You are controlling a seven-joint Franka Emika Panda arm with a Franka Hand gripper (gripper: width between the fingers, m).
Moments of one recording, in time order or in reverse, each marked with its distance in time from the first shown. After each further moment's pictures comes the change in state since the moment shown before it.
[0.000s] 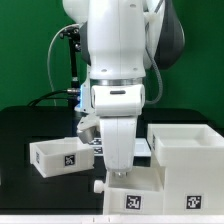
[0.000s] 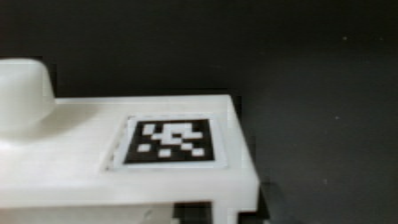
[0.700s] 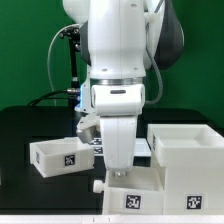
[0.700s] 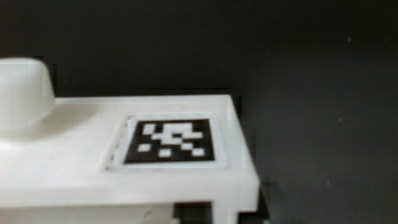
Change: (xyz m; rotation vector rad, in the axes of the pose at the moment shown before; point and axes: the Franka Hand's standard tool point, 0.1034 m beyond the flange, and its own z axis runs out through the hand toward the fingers) arm -0.003 0.001 -0.001 -0.006 -0.004 -0.014
